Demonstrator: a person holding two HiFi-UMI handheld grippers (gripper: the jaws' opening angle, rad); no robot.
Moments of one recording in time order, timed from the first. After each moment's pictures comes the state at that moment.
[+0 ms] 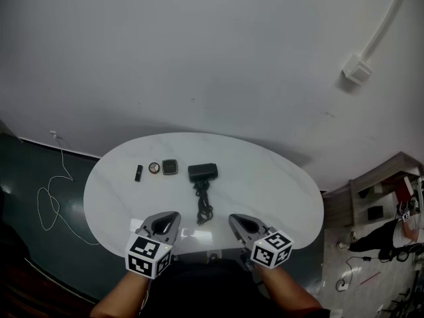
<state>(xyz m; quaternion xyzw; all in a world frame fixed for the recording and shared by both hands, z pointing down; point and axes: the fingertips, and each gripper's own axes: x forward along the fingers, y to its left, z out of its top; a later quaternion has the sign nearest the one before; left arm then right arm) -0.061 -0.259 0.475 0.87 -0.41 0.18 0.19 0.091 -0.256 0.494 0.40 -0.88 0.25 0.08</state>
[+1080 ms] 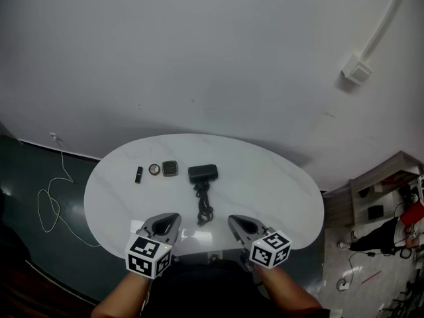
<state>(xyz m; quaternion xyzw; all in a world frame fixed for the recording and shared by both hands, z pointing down) -0.061 -0.260 0.476 0.87 -0.41 0.17 0.21 0.088 -0.257 0.500 0.40 -0.88 0.26 0.09</state>
